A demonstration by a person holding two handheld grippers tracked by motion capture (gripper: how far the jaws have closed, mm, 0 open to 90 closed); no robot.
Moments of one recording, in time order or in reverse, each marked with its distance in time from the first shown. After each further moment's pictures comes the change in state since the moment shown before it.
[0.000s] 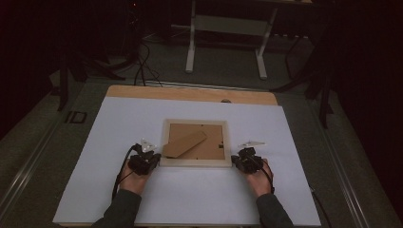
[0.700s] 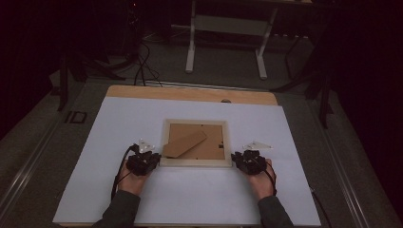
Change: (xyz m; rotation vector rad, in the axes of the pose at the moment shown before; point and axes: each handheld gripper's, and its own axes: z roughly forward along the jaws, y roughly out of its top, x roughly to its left) left arm 0.006 -0.003 -0.004 -0.026 -0.029 -0.021; right arm -0.004 -0.006 -0.013 -0.139 0.016 -0.037
